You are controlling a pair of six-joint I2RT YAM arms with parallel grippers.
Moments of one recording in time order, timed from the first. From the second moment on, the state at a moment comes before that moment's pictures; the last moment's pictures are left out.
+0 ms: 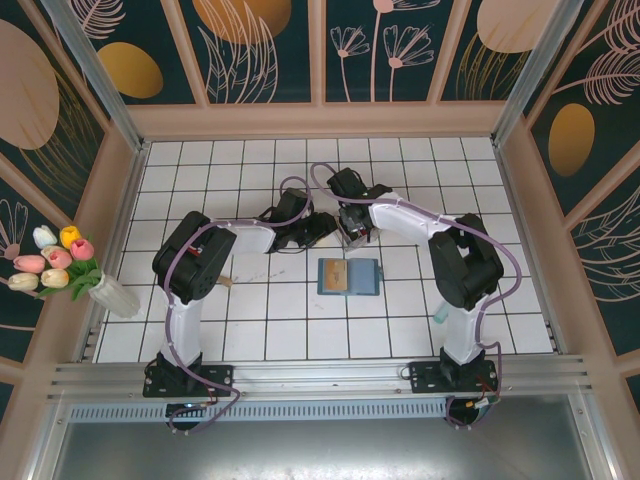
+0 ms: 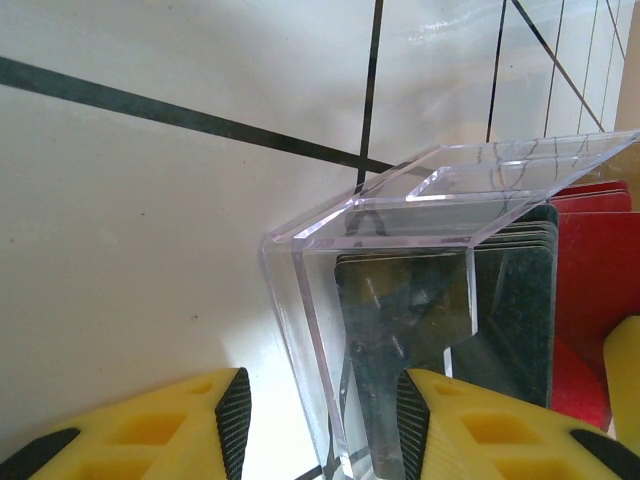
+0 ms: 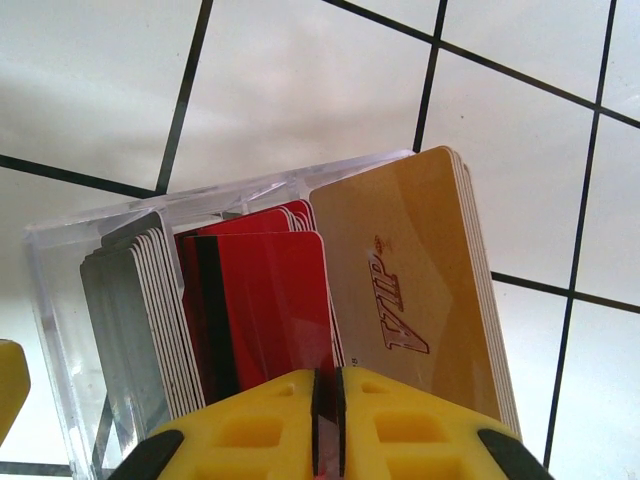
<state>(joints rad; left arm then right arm) -0.59 2.05 1.13 0.18 0.36 -1.04 0.63 1.90 1.39 -0.64 0.43 0.20</state>
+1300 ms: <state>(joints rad) -0.59 1.86 1.02 0.31 0.35 -1.03 0.52 1.59 1.29 -0.59 0.06 0.39</state>
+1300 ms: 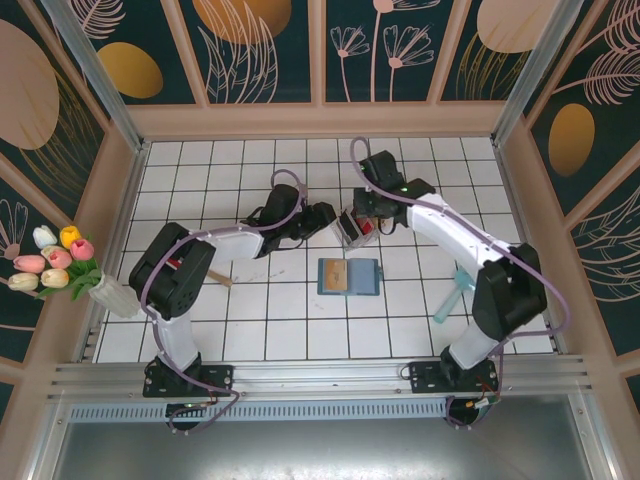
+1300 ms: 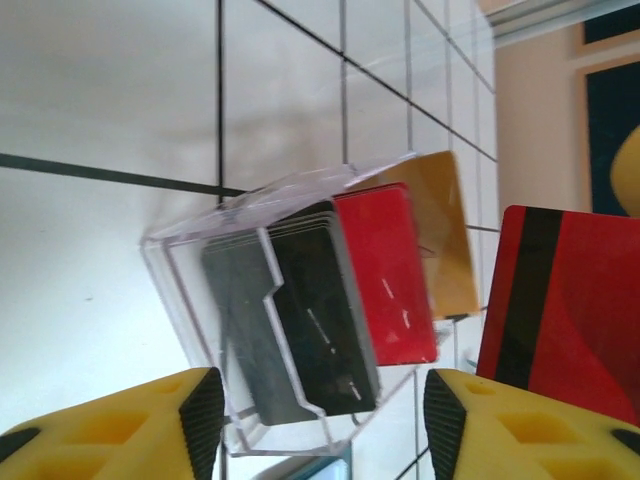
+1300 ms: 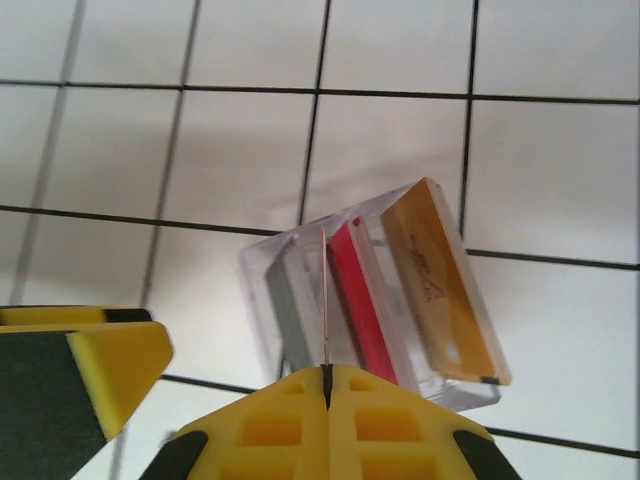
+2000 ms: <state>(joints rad) -0.57 1.86 1.00 0.92 0.68 -1.24 0.28 1.36 1.11 -0.29 -0.61 0.61</state>
